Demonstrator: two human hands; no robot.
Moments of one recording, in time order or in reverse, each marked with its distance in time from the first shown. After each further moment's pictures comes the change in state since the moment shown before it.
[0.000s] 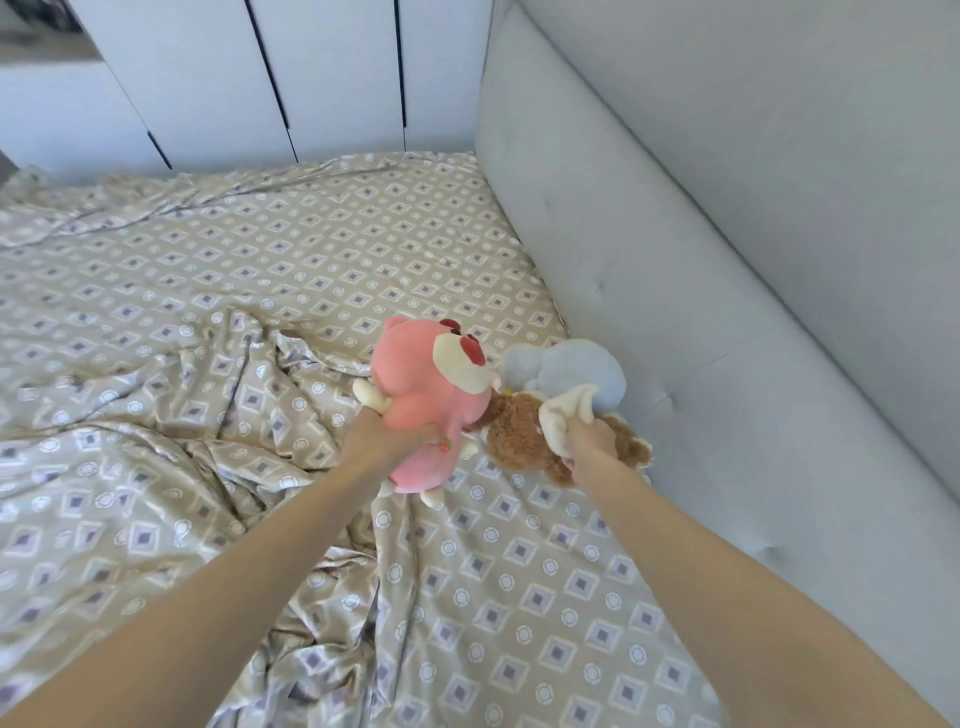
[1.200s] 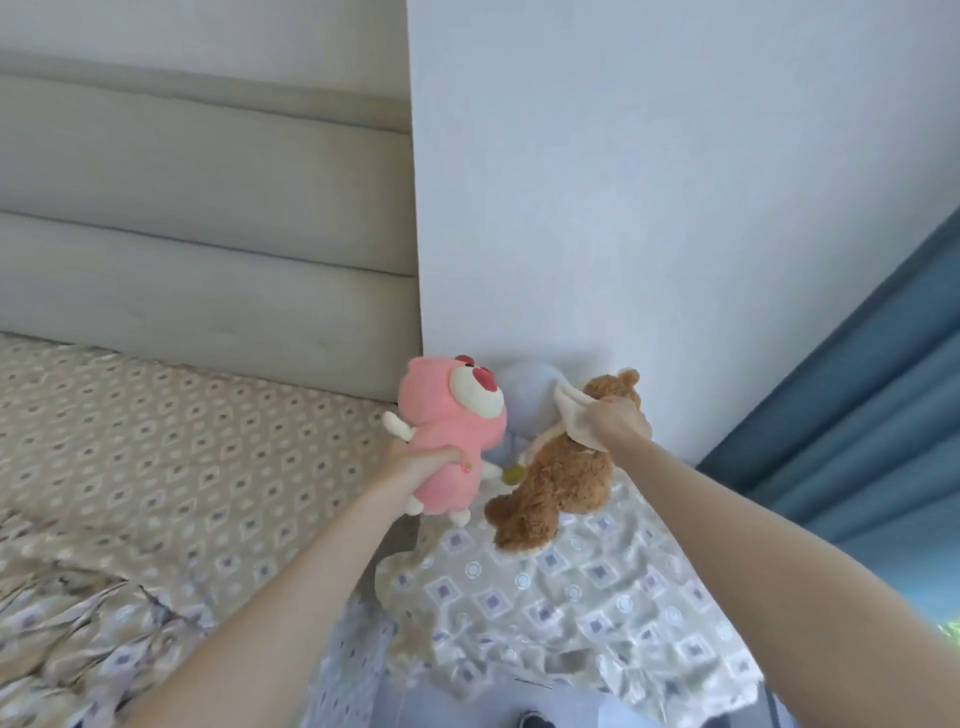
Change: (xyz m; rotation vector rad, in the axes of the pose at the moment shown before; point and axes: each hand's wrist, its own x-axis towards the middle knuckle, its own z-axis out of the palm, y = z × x) left_hand -0.496 -0.208 0.150 0.381 -0.814 0.451; right_hand -0.466 0.439 -0.413 0.040 0.687 0.261
